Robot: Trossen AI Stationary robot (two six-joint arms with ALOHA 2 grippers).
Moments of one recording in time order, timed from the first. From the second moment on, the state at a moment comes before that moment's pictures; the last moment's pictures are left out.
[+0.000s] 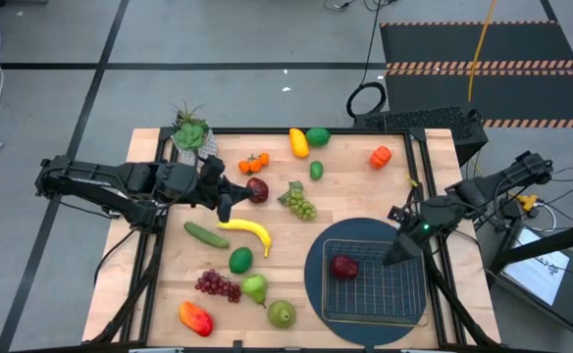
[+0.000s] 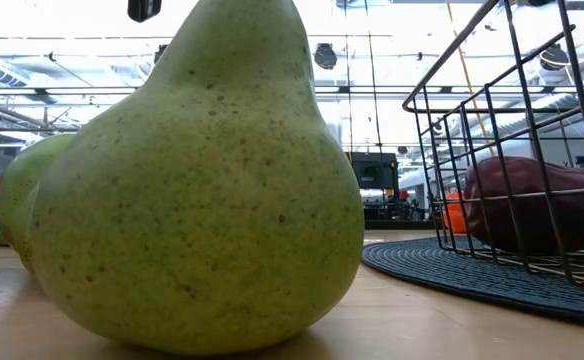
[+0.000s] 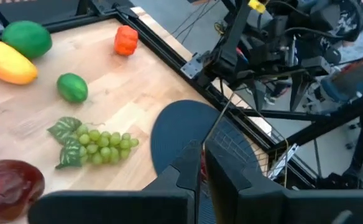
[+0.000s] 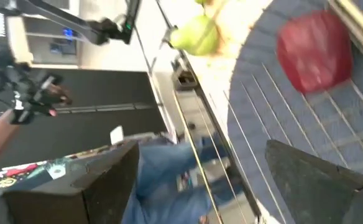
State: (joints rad) left arm -0.15 1.06 1.09 -0.43 -0.26 -0.78; right arm 0.44 0.67 0.68 -0.55 -0.22 1.36
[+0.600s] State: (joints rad) left arm -0.19 1.25 1.09 -0.38 -0.23 -0.85; right arm 0.38 0.64 0.68 -0.48 -0.18 1.18
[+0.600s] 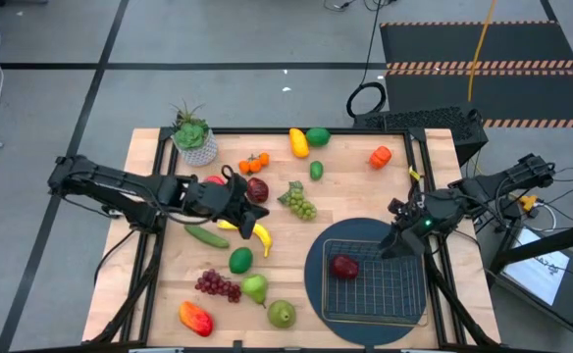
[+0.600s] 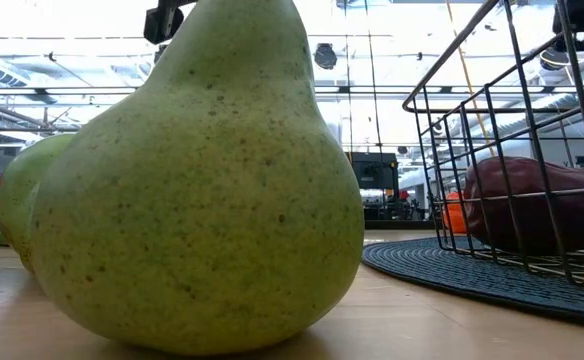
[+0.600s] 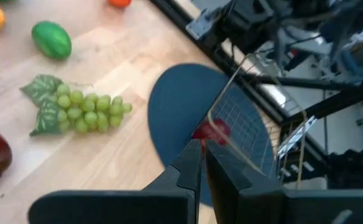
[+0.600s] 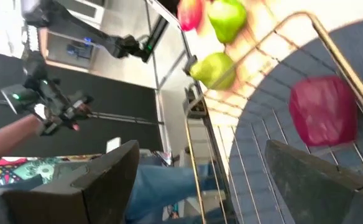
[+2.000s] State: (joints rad) left arm 0.29 1.41 1.09 -0.78 -0.10 -0.67; right arm 0.12 0.89 0.68 -0.10 0.24 1.53
